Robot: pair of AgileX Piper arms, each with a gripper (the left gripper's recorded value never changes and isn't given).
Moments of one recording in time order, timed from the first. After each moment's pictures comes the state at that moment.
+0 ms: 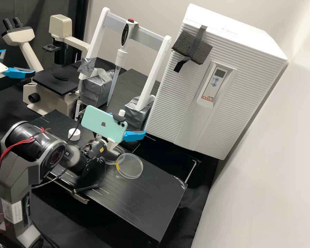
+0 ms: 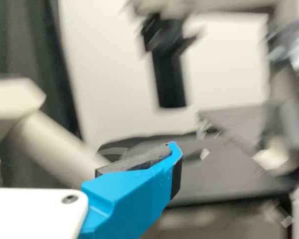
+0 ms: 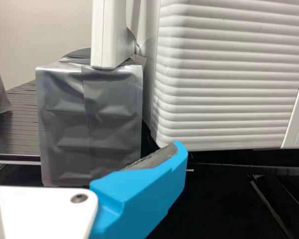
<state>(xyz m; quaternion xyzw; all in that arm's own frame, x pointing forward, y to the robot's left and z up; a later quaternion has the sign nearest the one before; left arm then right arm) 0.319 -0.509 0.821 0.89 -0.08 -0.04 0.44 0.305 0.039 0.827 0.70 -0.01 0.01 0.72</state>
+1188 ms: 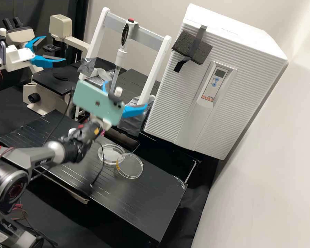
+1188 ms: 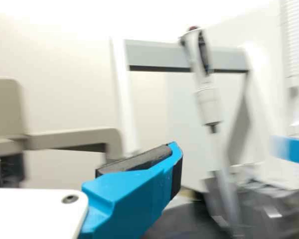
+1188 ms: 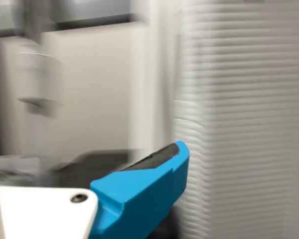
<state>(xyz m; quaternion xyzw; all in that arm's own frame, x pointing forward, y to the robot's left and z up) 0.318 -0.611 0.811 0.81 -0.21 -0.22 0.50 0.275 0.164 0.905 0.74 0.06 0.13 0.66</state>
